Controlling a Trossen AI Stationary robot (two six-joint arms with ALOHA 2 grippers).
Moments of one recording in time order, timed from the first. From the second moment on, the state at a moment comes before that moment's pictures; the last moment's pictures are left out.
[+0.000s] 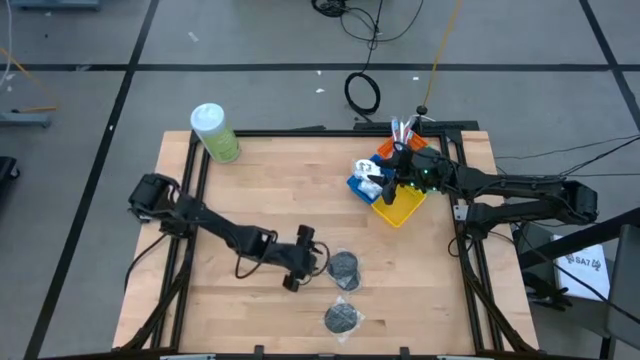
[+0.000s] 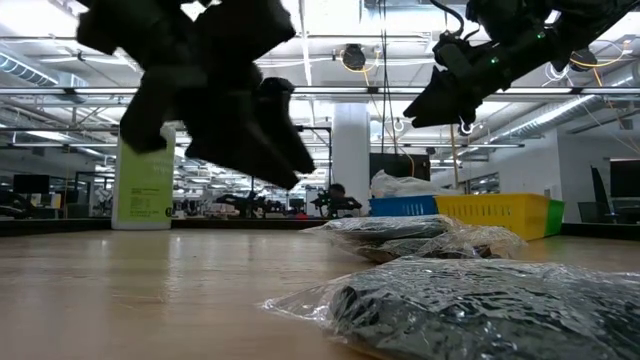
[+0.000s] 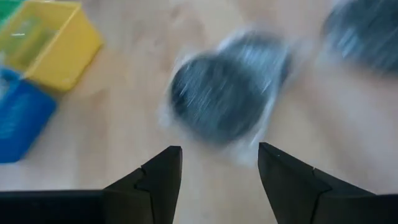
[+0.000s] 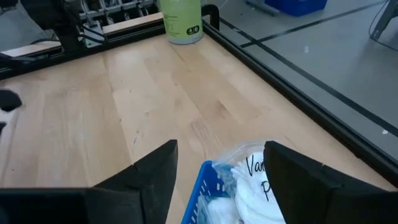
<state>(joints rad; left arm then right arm) -0.33 1.76 0.93 0.12 -0.22 0.22 -0.35 1.02 0.57 0.06 0.05 0.12</state>
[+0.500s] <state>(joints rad) -0.40 1.92 0.93 0.17 -0.38 0.39 -0.35 1.02 0.57 0.03 0.05 0.20</state>
